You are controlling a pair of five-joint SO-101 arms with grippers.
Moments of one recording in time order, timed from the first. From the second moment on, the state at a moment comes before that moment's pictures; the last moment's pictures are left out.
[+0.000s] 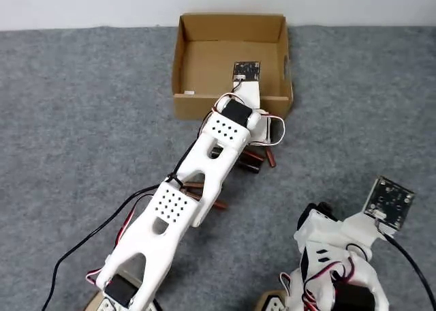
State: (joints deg) left arm 29.2 73.6 -76.8 86.8 38.0; right arm 6.5 -97.8 60.7 91.5 -21.3
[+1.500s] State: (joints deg) left arm 28.9 73.5 -75.0 98.7 38.7; right arm 6.5 -97.8 60.7 91.5 -21.3
